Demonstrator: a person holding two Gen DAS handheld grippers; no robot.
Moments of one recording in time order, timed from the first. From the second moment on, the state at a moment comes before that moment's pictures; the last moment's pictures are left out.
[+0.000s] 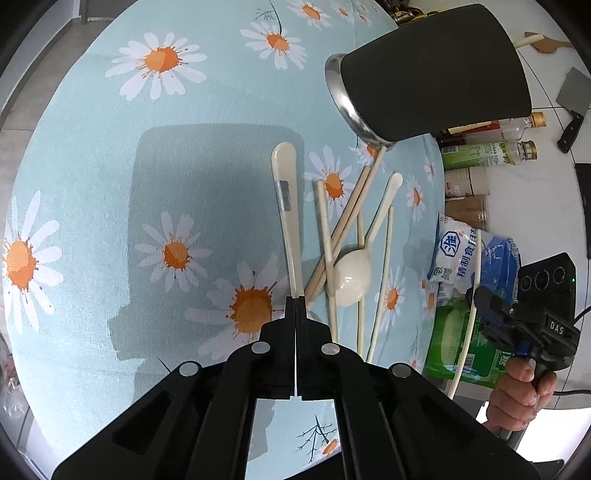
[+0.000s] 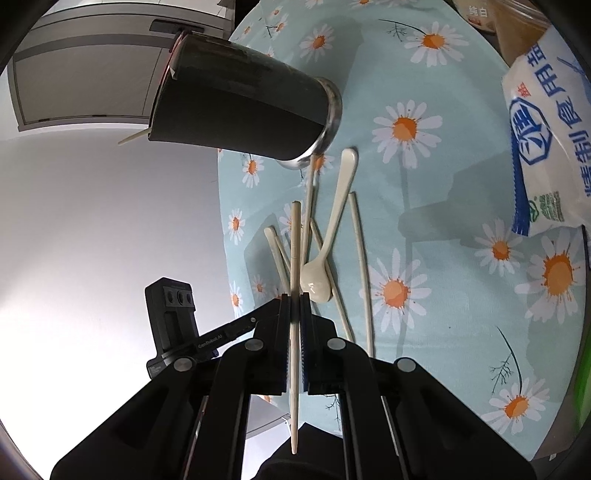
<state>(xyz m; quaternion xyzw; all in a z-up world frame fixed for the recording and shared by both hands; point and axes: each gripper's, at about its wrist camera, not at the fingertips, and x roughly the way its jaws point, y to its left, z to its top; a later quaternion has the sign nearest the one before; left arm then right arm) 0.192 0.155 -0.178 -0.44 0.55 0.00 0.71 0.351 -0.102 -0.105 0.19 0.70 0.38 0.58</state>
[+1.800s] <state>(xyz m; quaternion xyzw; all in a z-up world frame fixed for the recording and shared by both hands) 0.260 0.111 -0.171 -0.26 0.71 0.16 0.63 0.346 -0.114 -0.125 0.22 0.71 0.42 0.52</state>
